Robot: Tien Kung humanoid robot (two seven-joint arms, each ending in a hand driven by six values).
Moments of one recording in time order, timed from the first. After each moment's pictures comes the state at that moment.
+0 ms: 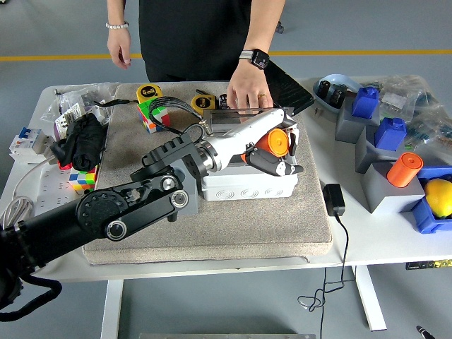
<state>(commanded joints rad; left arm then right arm) -0.90 0.05 -0.43 -1.10 1.31 0.13 -0.02 0.17 -0.22 0.32 0.31 0.31 -0.26 0.04</state>
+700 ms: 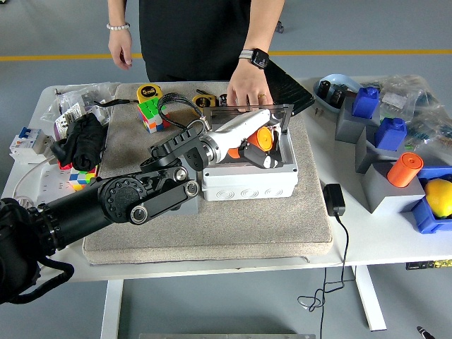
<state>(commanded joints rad) -0.96 0.00 -0.35 -0.87 1.28 0.18 0.00 0.17 -0.22 0.31 0.31 0.31 -0.26 0.04</state>
